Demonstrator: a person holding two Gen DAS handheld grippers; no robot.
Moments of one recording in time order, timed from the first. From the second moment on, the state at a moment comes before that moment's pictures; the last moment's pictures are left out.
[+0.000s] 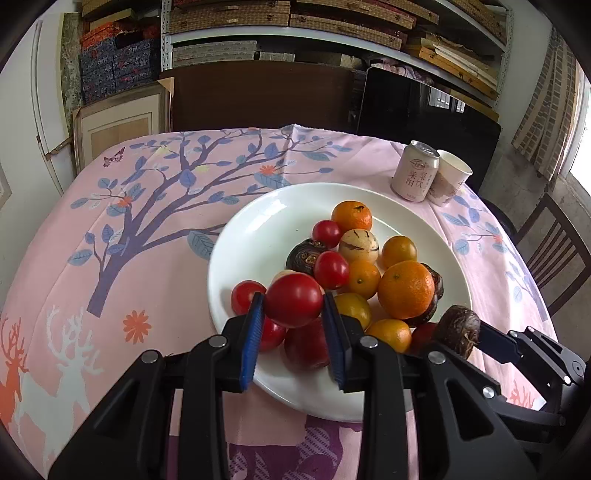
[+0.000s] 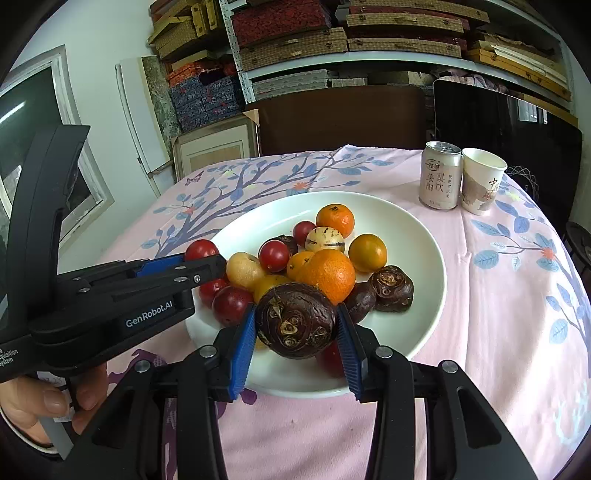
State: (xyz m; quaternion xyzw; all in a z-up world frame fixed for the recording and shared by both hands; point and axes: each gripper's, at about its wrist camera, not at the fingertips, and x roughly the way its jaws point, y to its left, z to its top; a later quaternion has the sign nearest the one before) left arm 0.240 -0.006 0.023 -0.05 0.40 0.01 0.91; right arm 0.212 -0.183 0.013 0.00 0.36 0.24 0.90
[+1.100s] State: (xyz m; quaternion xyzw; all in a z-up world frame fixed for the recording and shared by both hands) left arm 0.250 -0.015 0.014 -0.04 0.41 0.04 0.91; right arm 0.216 -0.180 0.005 0.00 0.36 0.23 0.91
